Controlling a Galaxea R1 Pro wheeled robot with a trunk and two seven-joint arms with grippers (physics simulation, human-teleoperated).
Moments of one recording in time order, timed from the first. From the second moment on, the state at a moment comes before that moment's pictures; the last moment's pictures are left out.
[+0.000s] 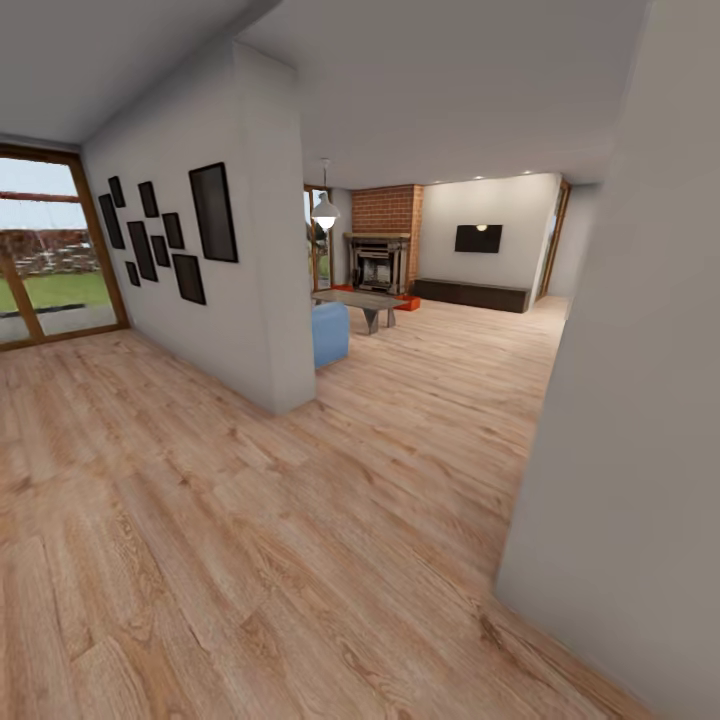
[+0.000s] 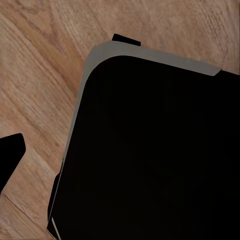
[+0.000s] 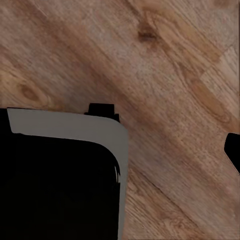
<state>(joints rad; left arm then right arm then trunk) 0.00 0.01 0.05 -0.07 0.25 -0.06 0.01 -0.14 -0.07 0.13 0.03 -0.07 -0.18 0.02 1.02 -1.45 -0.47</state>
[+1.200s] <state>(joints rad) 0.00 0.01 0.05 -0.07 0.25 -0.07 0.01 -0.14 -0.07 0.14 0.03 -0.07 -0.18 0.02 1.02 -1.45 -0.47</state>
